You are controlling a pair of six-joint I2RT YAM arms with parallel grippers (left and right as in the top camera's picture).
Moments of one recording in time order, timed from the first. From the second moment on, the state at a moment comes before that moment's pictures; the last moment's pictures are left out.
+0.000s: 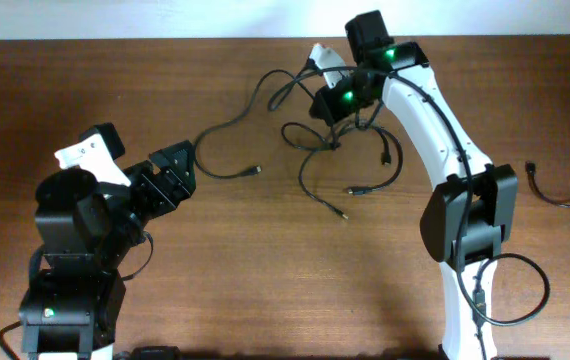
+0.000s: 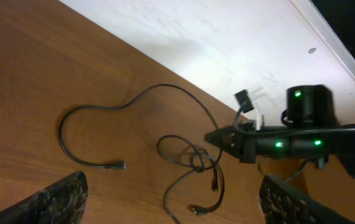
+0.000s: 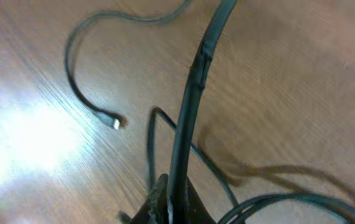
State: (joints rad) left arm 0.01 0.85 1.06 -0.64 0.25 -0.61; right arm 0.30 2.29 2.19 -1.06 -0.52 -0.27
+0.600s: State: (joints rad) left arm 0.01 0.86 1.06 -0.65 0.28 -0.56; right arm 0.30 2.24 2.96 -0.82 -0.73 0.03
